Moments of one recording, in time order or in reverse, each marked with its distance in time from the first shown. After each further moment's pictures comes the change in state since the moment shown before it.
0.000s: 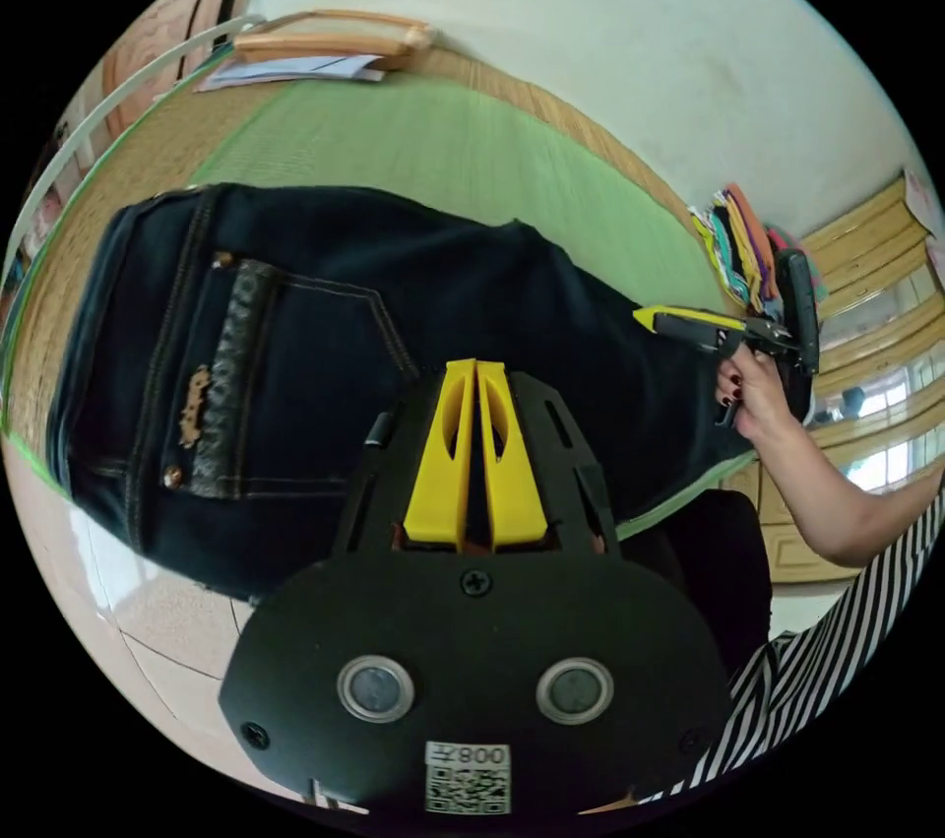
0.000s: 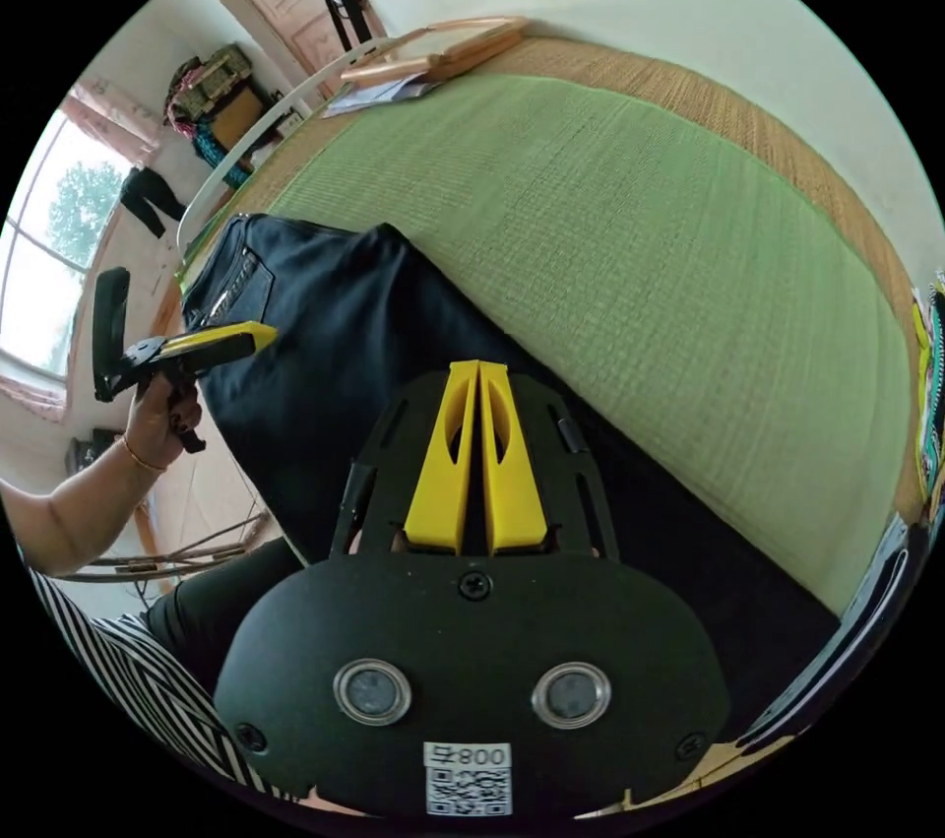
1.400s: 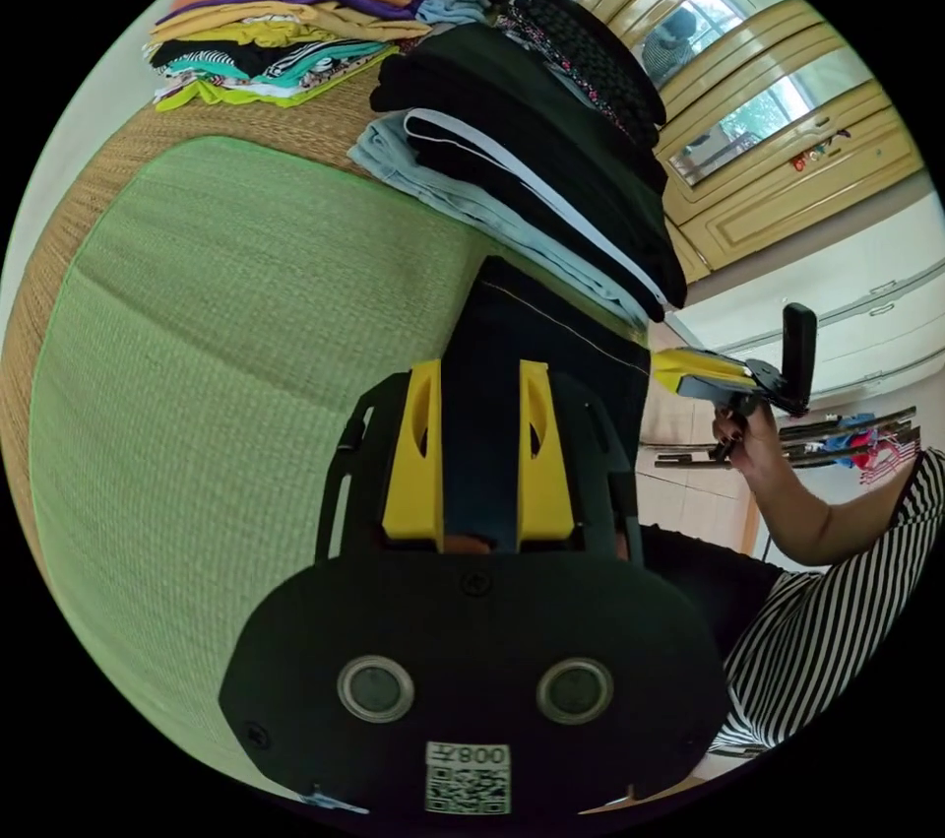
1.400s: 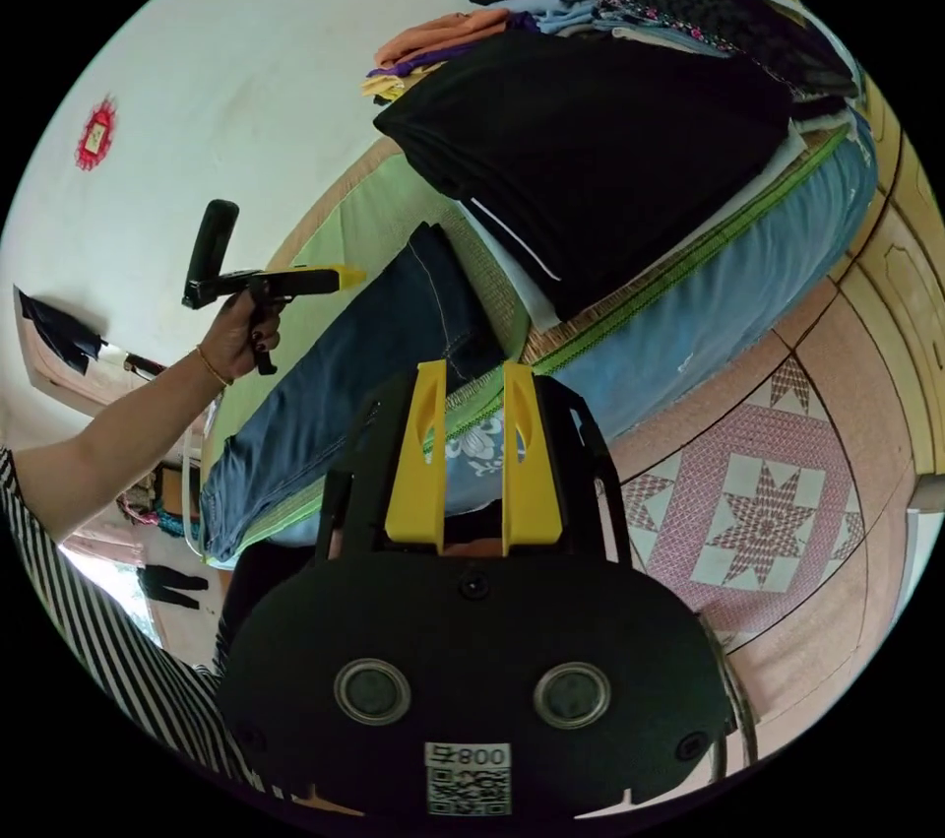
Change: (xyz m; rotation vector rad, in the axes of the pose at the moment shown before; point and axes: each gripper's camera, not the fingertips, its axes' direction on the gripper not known) left arm 0.839 -0.228 0.034 -0.519 0.282 1.050; right arm 0.279 0.789 0.210 0.480 0.001 0.989
